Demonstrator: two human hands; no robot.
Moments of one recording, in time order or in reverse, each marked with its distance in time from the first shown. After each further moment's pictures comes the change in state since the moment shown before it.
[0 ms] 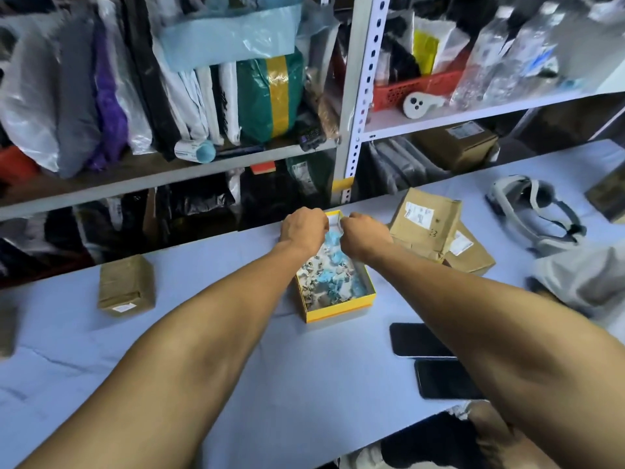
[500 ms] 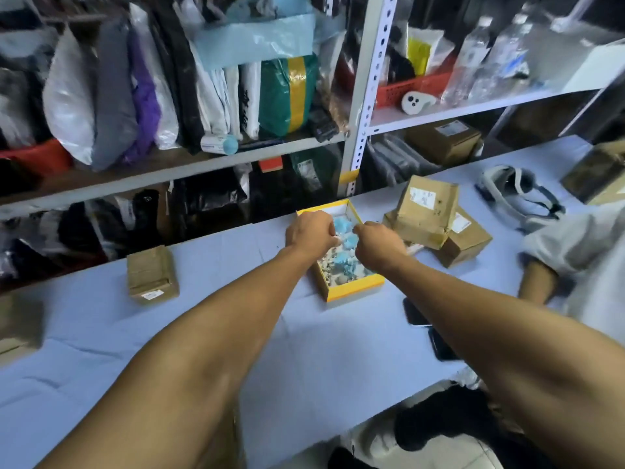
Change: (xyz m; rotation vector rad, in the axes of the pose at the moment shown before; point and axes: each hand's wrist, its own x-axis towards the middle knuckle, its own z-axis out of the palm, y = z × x) left_hand -0.092 -0.043 -0.020 -0.174 -0.024 0.026; right_hand -0.089 -0.060 0.016 0.071 0.047 0.108
